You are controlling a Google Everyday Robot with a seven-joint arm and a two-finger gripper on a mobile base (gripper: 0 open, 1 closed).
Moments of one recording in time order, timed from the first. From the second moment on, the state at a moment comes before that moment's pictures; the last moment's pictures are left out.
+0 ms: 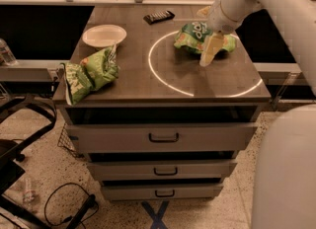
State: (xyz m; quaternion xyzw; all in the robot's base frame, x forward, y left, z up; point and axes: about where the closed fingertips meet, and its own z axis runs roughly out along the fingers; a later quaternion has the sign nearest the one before) arm 0.753 -0.149 0.878 -0.70 0.65 -0.04 0.30
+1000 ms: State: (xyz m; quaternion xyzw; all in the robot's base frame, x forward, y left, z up) arm 0.767 -0.149 0.853 -0.69 0.66 -0.01 0.30
